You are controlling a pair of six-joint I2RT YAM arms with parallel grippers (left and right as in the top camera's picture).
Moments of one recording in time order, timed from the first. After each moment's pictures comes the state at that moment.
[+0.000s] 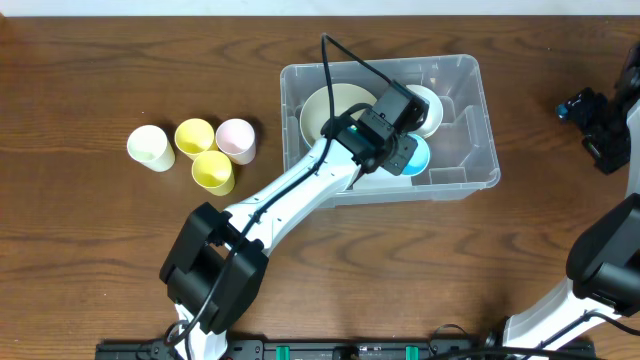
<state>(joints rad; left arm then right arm) -0.75 1.95 1.59 -0.61 0.02 -0.14 -0.42 1.93 1.70 -1.12 0.05 0.62</state>
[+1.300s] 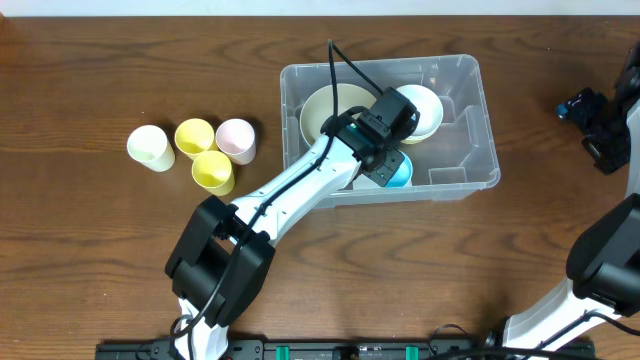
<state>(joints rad) -0.74 1.99 1.59 -0.75 0.01 -0.05 -0.42 1.93 1.70 -1.12 0.05 0.62</state>
